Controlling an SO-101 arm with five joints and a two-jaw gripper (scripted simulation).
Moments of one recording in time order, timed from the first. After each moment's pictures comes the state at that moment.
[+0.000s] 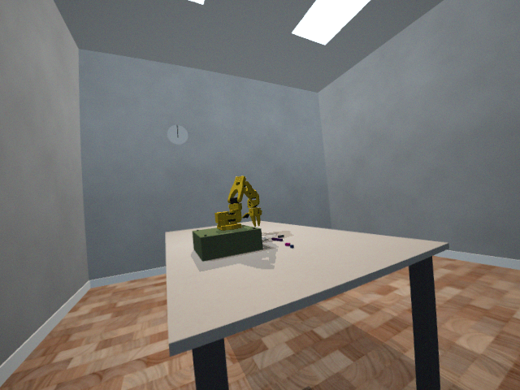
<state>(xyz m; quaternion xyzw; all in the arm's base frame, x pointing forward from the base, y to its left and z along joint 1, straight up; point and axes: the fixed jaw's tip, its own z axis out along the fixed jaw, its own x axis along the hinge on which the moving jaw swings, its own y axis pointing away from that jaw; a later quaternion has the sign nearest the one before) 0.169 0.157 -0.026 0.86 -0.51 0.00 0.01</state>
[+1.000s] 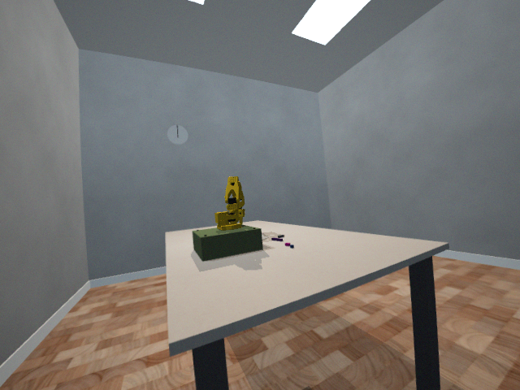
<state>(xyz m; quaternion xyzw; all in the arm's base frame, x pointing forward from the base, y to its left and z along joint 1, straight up) 0.105 0.199 -0.028 0.98 -0.18 0.00 0.01</state>
